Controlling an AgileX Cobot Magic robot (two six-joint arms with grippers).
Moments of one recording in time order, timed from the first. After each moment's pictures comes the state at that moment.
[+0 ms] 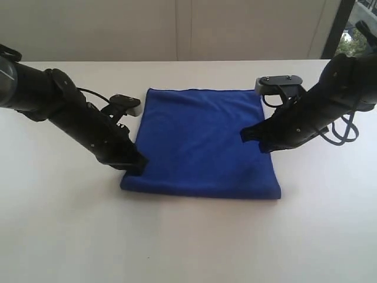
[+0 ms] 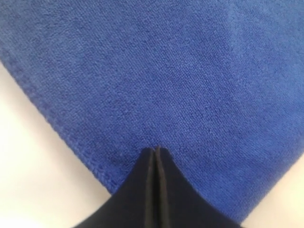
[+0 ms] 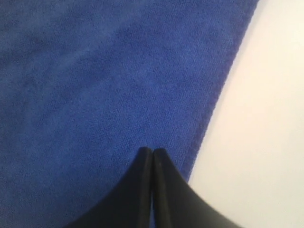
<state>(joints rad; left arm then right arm) -0.39 1.97 -1.16 -0.75 0.65 0.90 0.21 1.86 -1.06 0.45 0.47 -0.41</state>
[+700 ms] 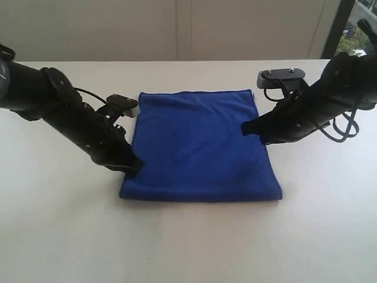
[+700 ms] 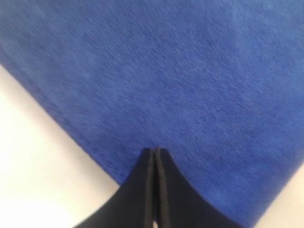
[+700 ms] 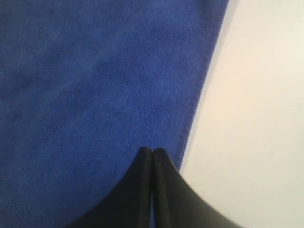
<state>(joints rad) -0.40 1.93 -1.13 -0.71 0.63 0.89 0.21 1.84 -1.06 0.45 0.41 -0.41</state>
